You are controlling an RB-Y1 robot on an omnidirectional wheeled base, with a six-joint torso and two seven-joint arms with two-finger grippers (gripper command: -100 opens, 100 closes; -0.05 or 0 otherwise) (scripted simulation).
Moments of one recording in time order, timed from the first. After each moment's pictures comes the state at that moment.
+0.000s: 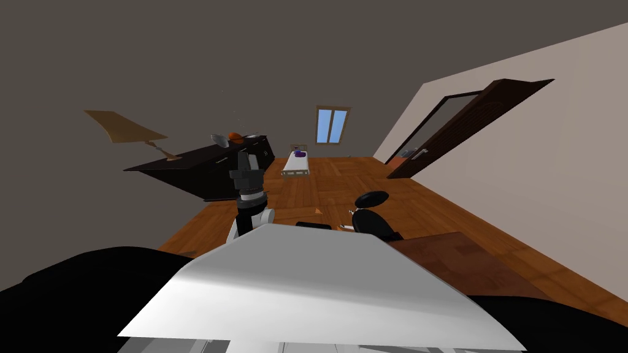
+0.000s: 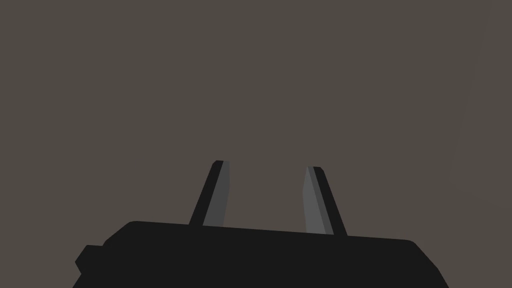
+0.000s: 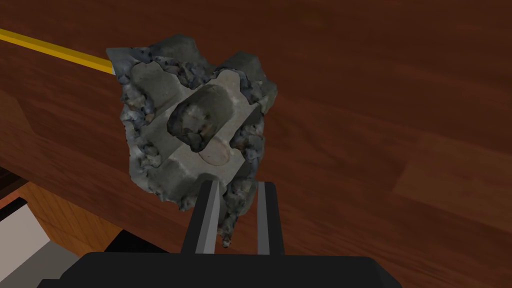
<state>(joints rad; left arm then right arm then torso) 0.51 -0.03 0.03 -2.40 -0.10 -0.63 -0.07 0.62 -1.09 0.49 -0.89 0.27 -0.12 0.65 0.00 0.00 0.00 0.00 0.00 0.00</state>
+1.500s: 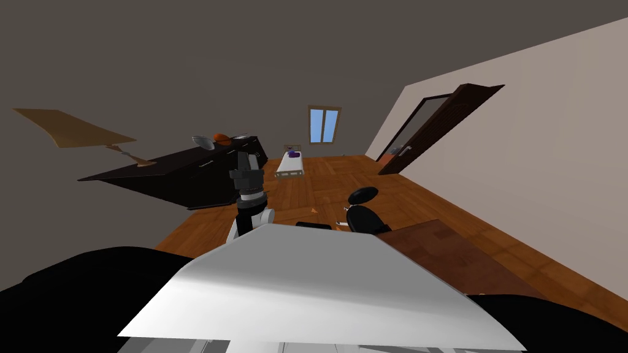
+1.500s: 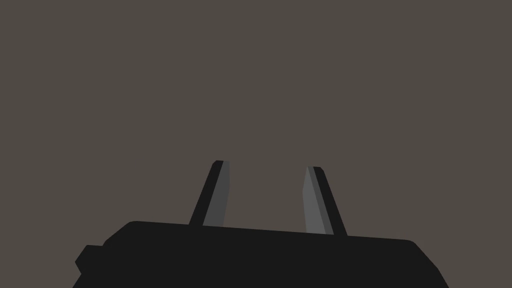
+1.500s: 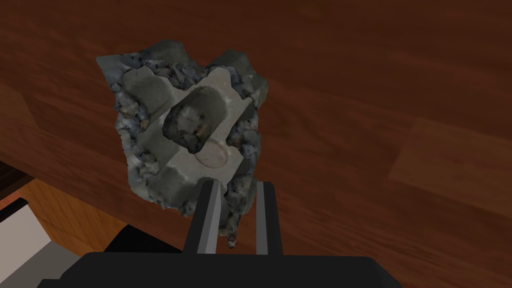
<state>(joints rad) 0.51 -0.03 0.03 -2.40 -0.10 -0.63 -0.07 0.71 -1.21 0.51 -1.31 0.11 0.17 0.78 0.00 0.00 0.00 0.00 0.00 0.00</state>
